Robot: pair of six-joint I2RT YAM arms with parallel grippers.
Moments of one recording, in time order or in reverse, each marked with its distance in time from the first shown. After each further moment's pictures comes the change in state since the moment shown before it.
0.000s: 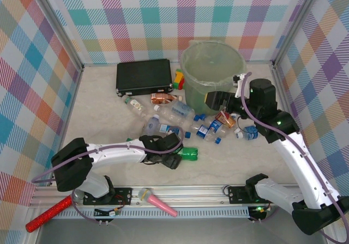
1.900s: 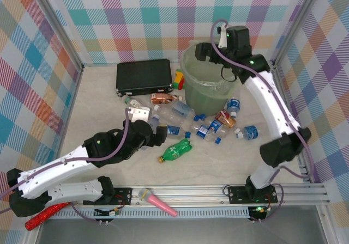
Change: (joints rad) left arm -0.006 -0.512 0.181 -0.188 -0.375 -0.121; right arm -0.028 0.667 0.741 -0.095 0.268 -0.198
